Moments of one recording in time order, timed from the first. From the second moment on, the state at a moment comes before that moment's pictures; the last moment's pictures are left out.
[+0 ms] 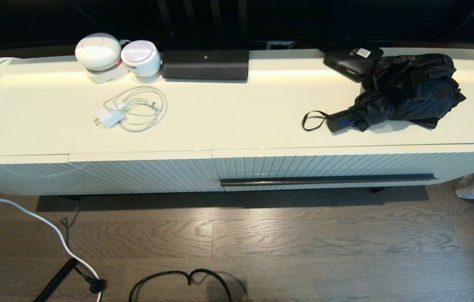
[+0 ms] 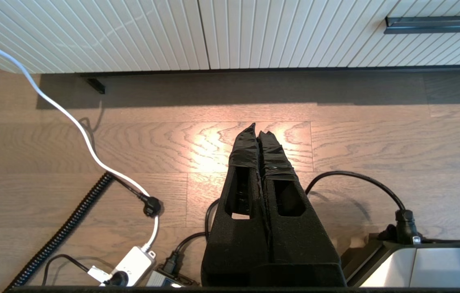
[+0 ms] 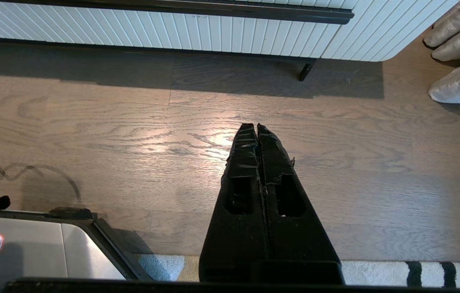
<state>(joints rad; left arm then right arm) 0.00 0.00 0.00 -0.01 0.00 -0.01 0.00 0.00 0.00 0.00 0.02 -0.02</state>
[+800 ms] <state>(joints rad) 0.00 0.00 0.00 -0.01 0.00 -0.01 0.00 0.00 0.00 0.01 0.01 -0.03</state>
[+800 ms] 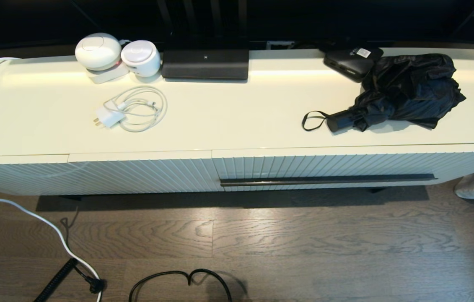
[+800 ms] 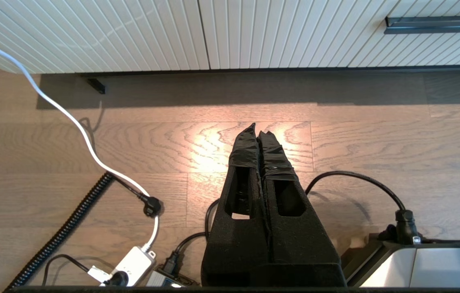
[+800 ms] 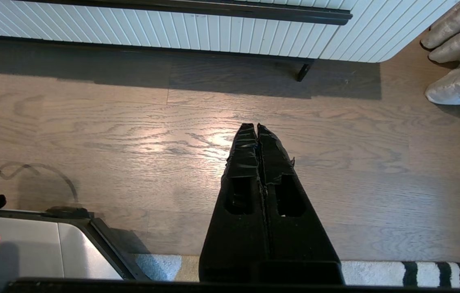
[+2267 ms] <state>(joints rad) 0.00 0.00 0.00 -0.01 0.00 -0.01 0.24 0.80 -0.82 0.29 0.06 -0.93</state>
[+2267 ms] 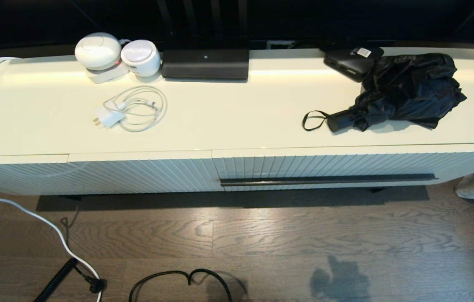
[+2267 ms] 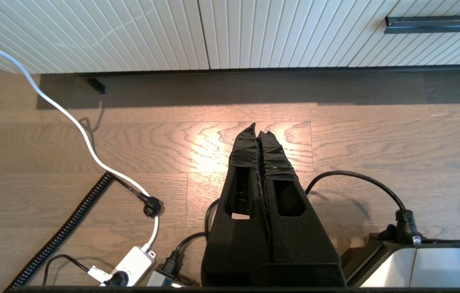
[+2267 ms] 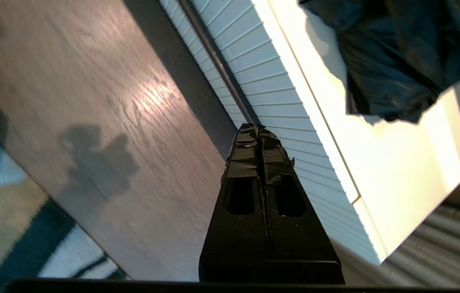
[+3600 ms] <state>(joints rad) 0.00 0.00 0.00 -0.01 0.00 -0.01 0.35 1.29 -0.82 -0.12 -0.11 -1.35</state>
